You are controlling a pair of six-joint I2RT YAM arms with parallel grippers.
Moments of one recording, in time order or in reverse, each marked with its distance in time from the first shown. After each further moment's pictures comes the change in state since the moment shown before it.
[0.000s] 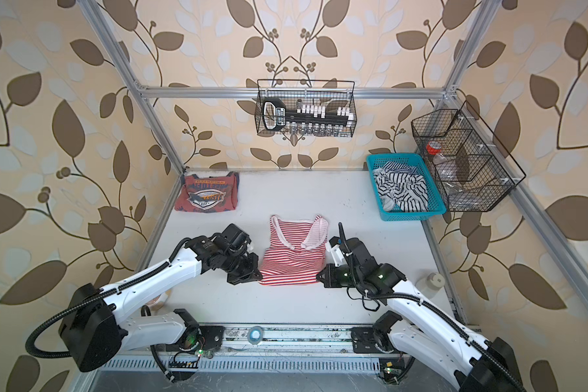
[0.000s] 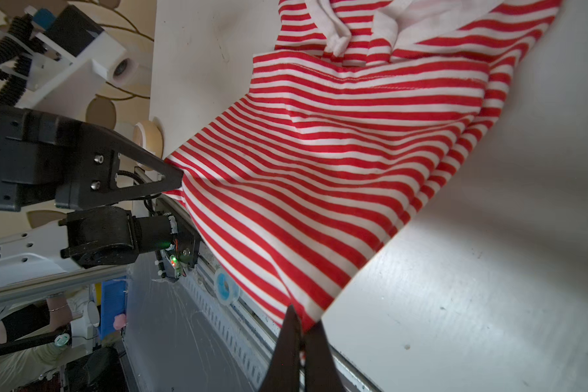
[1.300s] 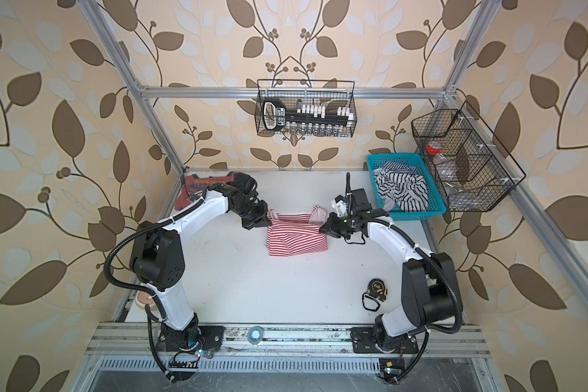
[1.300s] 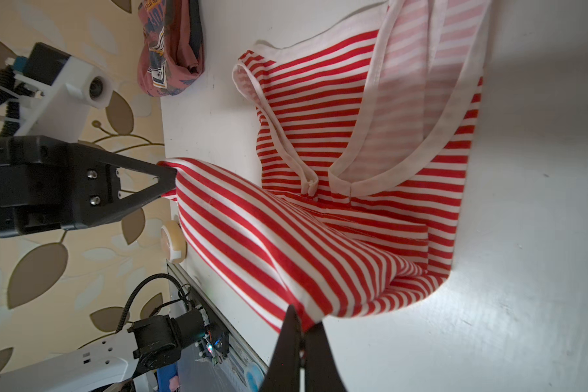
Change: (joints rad) left arm 0.277 0.663 0.679 -0.041 0.079 0.169; right arm -0.392 0.735 0.508 0.055 -0.240 -0.159
